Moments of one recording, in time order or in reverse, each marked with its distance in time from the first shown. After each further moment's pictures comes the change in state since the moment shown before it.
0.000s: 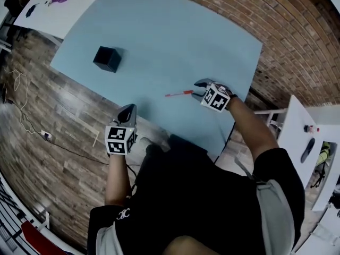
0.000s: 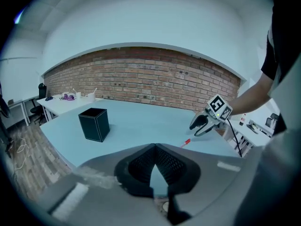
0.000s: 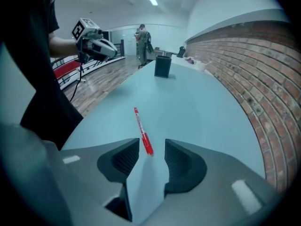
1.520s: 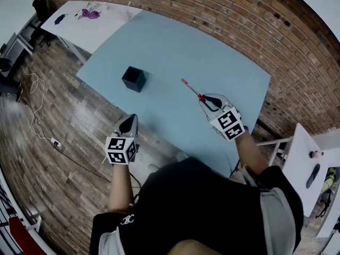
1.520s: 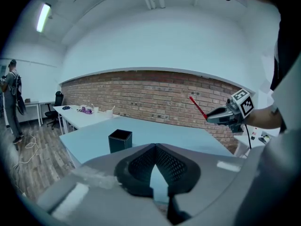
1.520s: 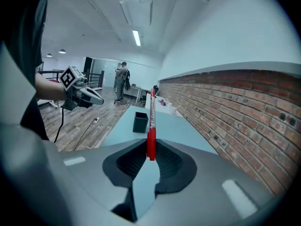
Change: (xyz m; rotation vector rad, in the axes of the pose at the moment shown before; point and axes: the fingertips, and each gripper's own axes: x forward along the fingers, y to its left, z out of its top) left arm -0.065 0.062 0.049 -0.071 -0.205 0.129; right arm -0.125 -0.014 0.163 0.123 -0.448 -0.328
